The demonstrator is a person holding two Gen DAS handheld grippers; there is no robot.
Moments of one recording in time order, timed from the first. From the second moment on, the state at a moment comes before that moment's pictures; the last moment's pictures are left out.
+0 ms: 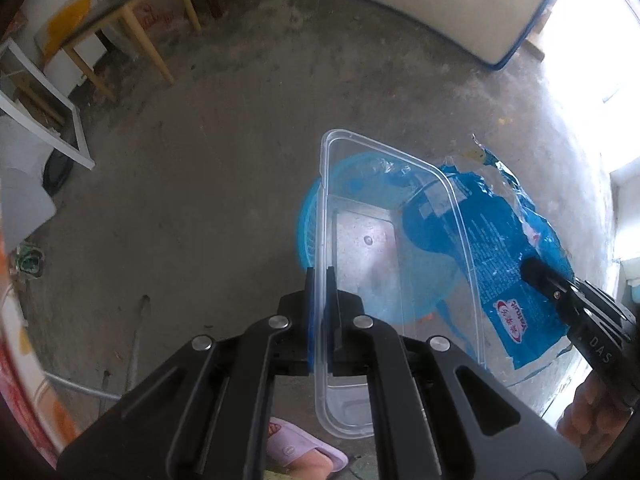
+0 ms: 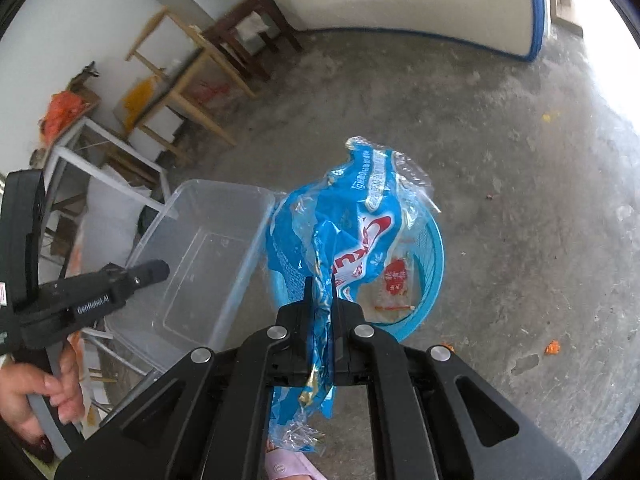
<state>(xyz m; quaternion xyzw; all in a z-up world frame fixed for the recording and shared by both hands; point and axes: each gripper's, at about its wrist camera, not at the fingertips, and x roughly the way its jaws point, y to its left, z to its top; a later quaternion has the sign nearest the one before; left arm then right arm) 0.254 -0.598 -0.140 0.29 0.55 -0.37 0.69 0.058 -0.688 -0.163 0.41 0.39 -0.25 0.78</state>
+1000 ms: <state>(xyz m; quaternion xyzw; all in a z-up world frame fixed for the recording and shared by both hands) 0.176 -0.386 0.057 0.16 0.41 -0.47 0.76 0.035 -0.648 -0.140 0.35 0.41 -0.17 0.82</state>
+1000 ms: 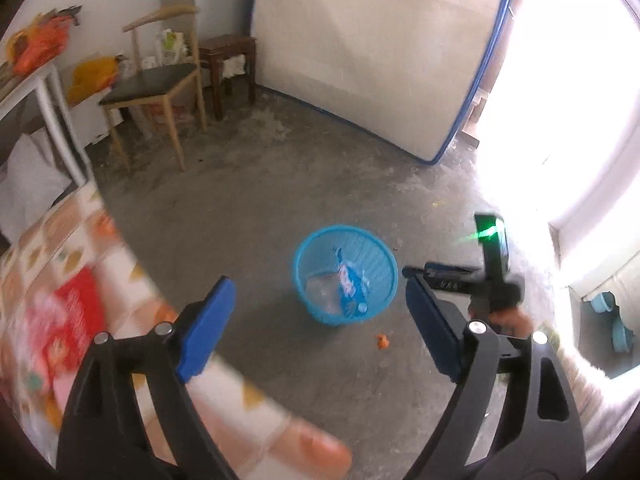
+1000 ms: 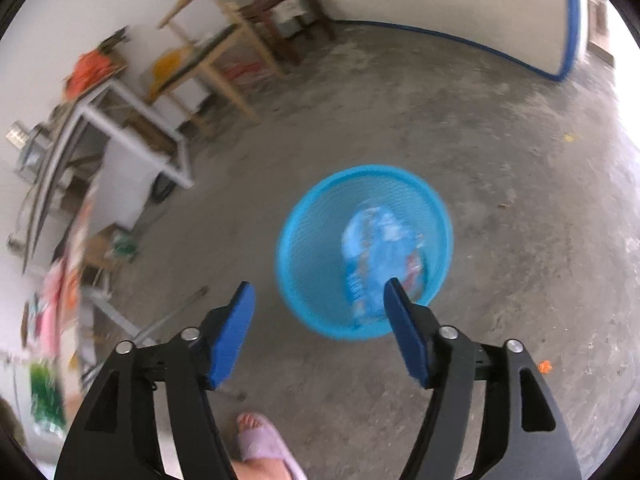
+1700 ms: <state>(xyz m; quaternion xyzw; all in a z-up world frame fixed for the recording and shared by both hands) 0.124 -0.065 0.044 0.04 0.36 -0.28 0.89 0.138 -0.395 0.021 0.14 0.41 0.11 0.89</state>
